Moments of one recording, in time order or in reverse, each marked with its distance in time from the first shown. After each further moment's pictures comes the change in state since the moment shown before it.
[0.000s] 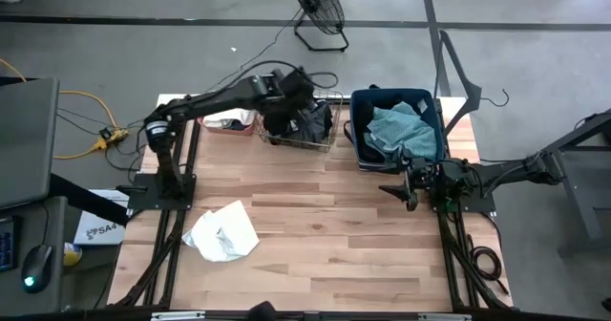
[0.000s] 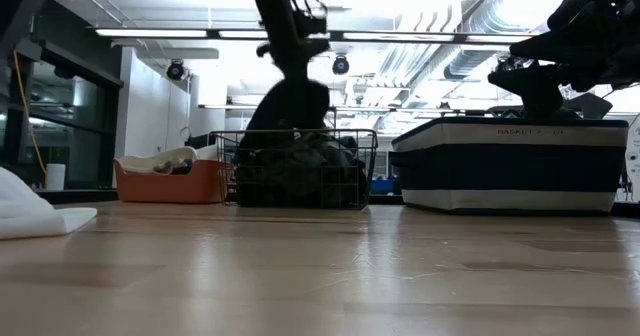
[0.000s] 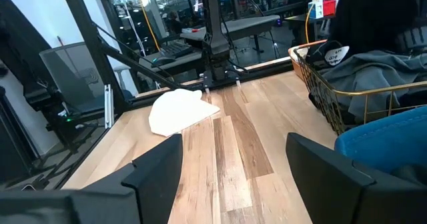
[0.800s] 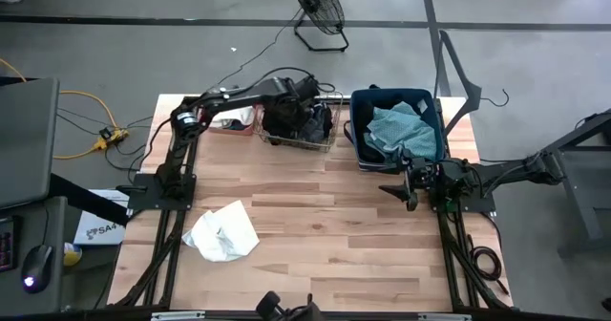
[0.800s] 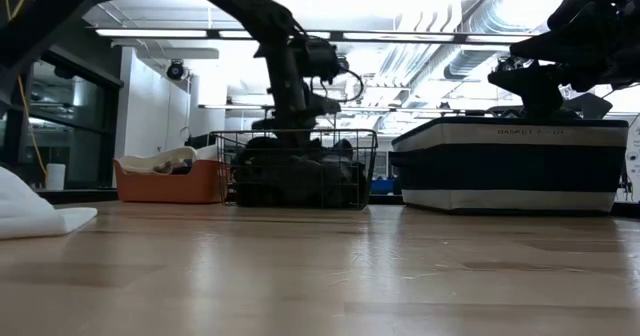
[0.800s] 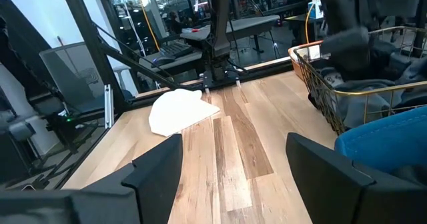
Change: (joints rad) left arm 0.117 0.258 0.001 -0.070 0.417 -0.338; right arm 0.000 0.000 0.000 0.000 0.000 0.000
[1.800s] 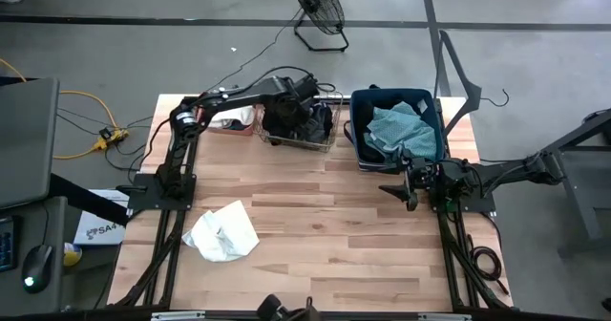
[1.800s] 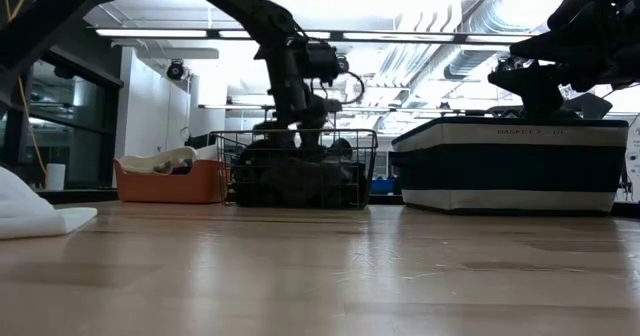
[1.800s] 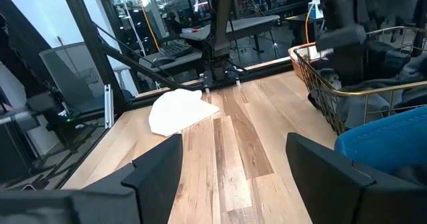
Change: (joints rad) left arm -0.001 0.000 -0.002 -0.001 0.060 0.008; right arm 0.000 0.000 0.000 0.000 0.000 0.000
